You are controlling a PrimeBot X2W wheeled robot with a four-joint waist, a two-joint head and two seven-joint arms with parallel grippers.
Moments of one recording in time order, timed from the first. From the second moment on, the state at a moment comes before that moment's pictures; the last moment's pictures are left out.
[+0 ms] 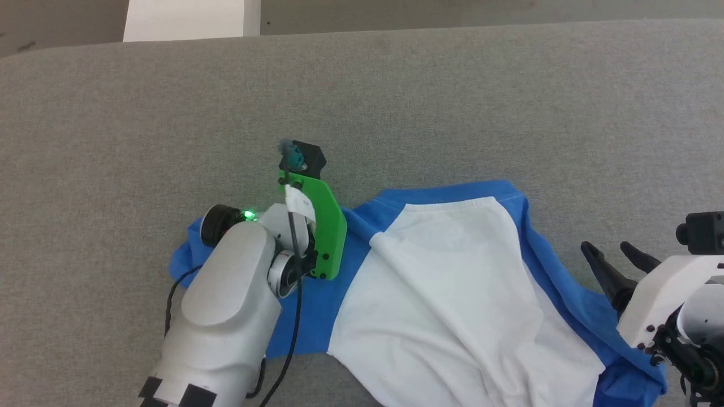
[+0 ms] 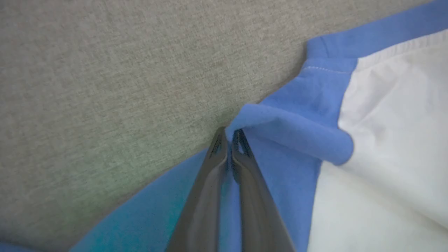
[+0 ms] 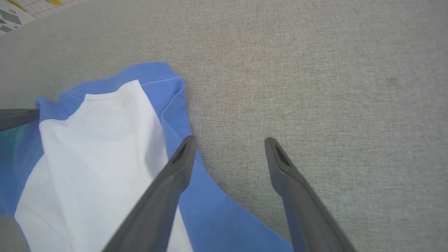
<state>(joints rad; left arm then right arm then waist) -0.66 0.07 -0.40 0.56 -0.37 -0.07 0.70 -0.09 -0.19 -0.13 -0.12 0.43 0.13 0.66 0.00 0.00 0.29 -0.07</state>
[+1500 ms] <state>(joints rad) -0.33 0.09 -0.27 0.10 -0.52 0.05 0.51 -0.27 -0.35 0.11 -0.05 0.35 0.13 0.78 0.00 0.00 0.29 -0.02</state>
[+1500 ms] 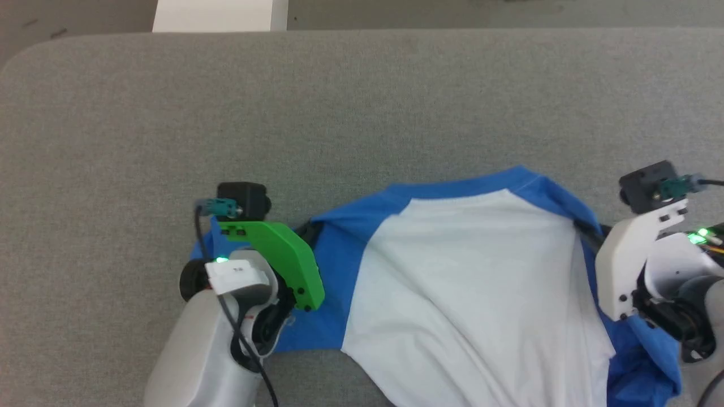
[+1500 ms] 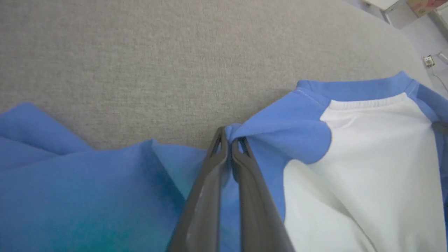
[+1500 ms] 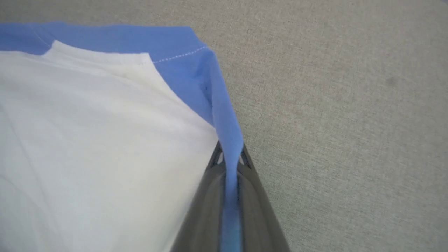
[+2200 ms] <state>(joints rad) -0.91 0.22 -0.14 0.14 -0.46 0.03 0.41 -0.86 -0.30 0.07 0.03 0.67 0.13 0.84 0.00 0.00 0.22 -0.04</state>
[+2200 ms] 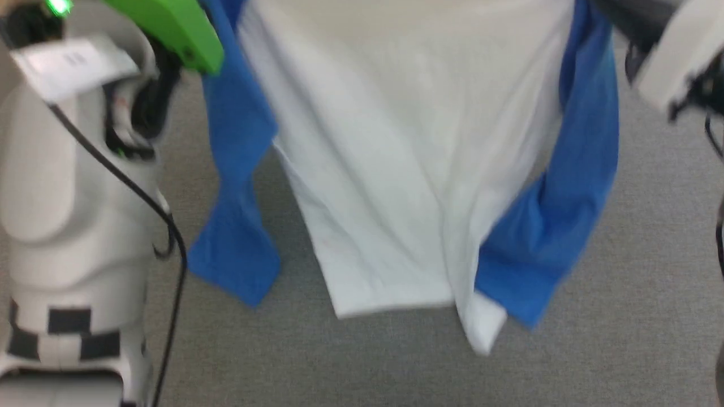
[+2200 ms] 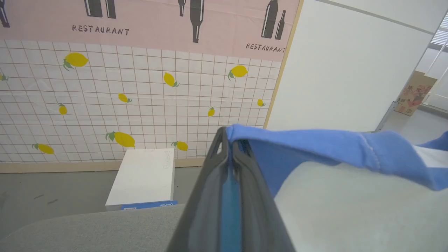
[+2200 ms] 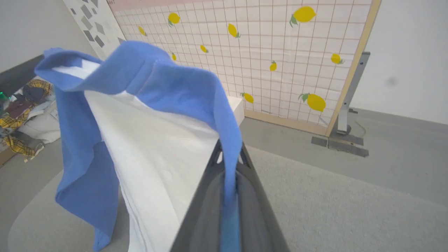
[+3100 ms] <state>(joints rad) -1.51 0.25 -0.15 0.60 -0.29 0.02 -0.12 -1.58 -0.18 0.20 0.68 0.35 0.13 0.17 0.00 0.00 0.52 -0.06</state>
